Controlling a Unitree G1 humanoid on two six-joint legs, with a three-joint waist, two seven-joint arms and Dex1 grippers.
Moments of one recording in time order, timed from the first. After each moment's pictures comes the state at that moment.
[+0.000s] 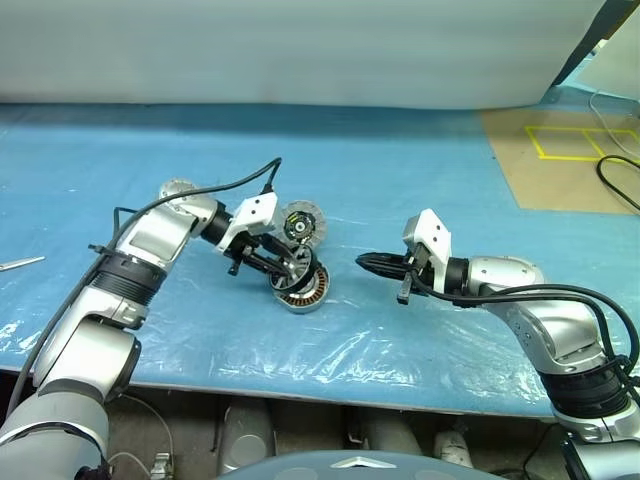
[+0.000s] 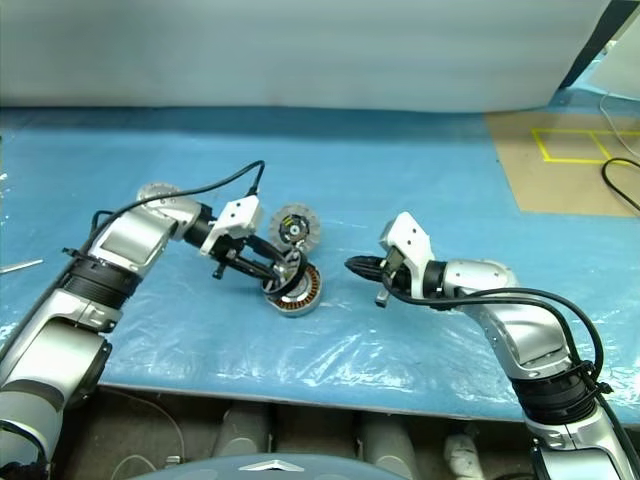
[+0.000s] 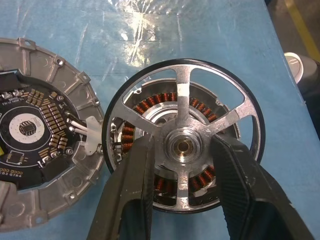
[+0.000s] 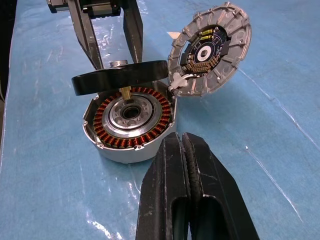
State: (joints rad) left arm -0.82 0.61 -0.36 0.30 -0.13 0.31 -1.57; right arm -0.27 -0.65 0.10 -0.42 0.45 0.71 0.82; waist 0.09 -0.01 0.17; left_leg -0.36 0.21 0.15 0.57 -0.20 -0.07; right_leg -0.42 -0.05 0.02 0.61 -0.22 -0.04
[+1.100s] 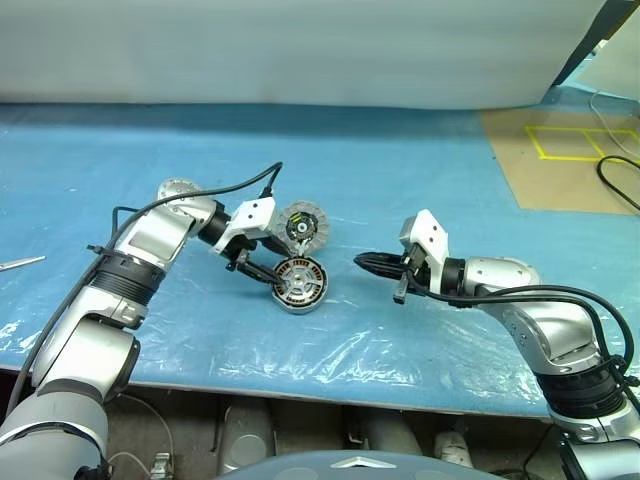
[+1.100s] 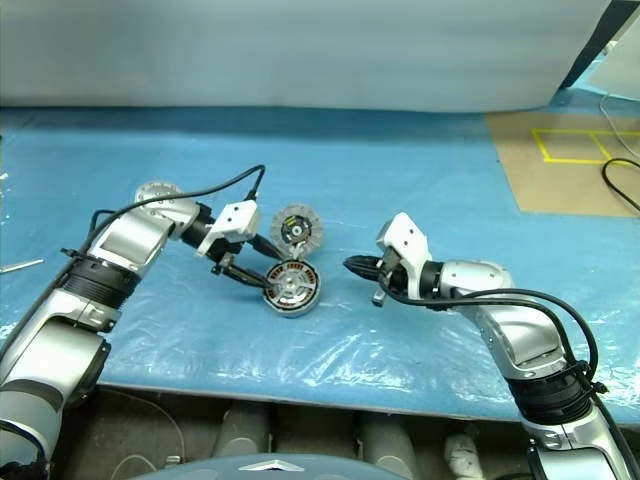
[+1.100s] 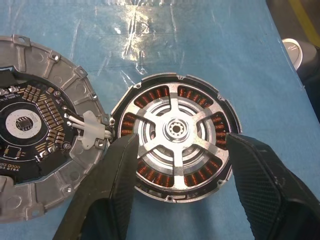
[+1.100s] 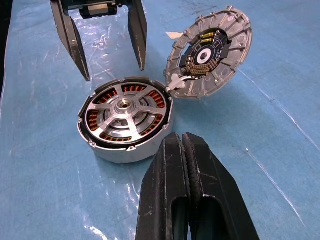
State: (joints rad) left arm -0.81 0.62 -0.35 0.33 -0.12 0.23 -1.58; right arm -0.28 -0.64 0.11 -0.42 0.43 0.71 0.80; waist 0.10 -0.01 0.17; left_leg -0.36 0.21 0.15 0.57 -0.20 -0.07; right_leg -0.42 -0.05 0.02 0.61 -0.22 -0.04
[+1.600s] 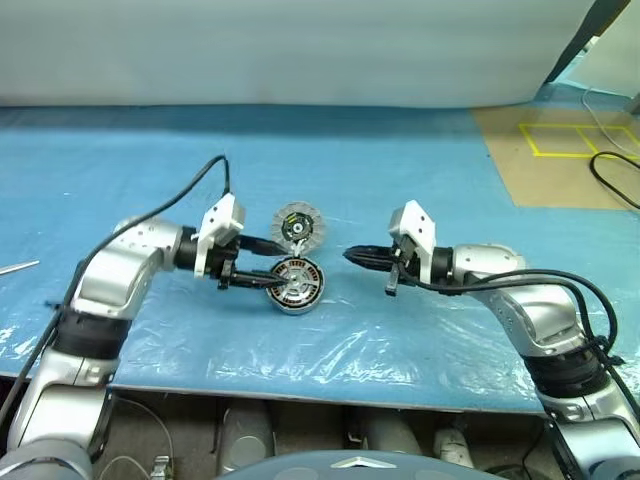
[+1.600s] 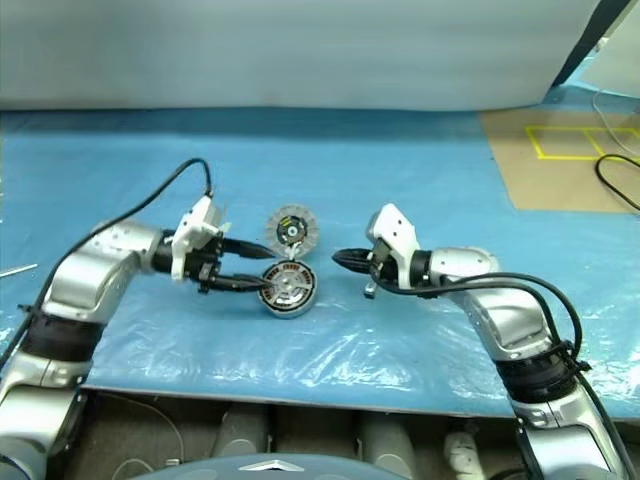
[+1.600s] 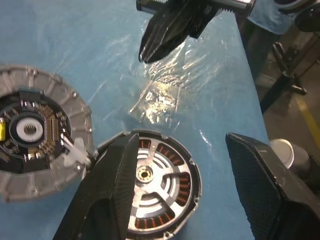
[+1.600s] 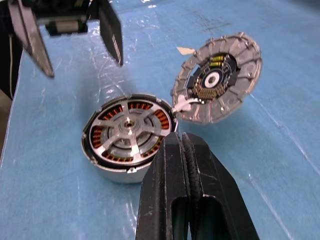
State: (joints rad) left arm -0.36 0.63 -0.04 -0.11 -0.42 0.51 -1.33; right arm -0.43 -0.59 0.20 -0.27 0.40 0.64 0.89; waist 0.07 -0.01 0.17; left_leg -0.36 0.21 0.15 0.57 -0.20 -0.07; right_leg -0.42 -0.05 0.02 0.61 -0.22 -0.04
